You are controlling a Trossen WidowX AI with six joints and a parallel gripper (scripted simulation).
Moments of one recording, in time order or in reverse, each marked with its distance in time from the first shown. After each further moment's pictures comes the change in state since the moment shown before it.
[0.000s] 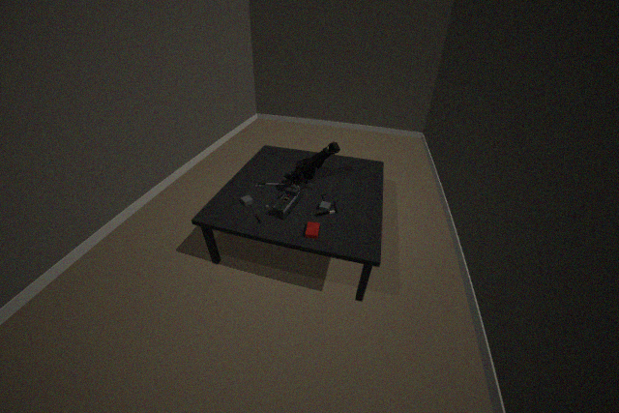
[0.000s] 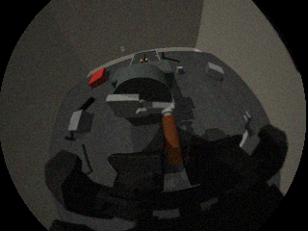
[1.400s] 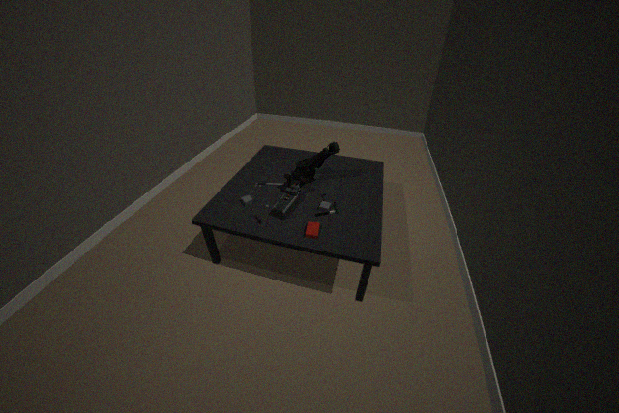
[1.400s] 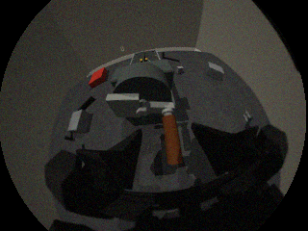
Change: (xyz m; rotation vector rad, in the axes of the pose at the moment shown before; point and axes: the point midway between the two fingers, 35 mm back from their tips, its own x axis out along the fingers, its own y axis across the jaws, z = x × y) arm 0.000 0.000 0.000 -0.001 0.001 0.000
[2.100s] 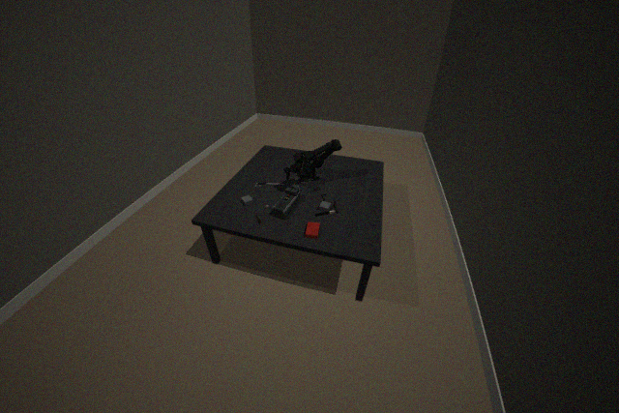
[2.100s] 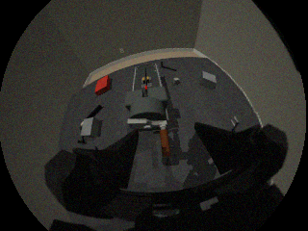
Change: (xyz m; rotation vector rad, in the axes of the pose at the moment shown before) arm -0.042 -0.003 0.045 0.006 0.011 -0.010
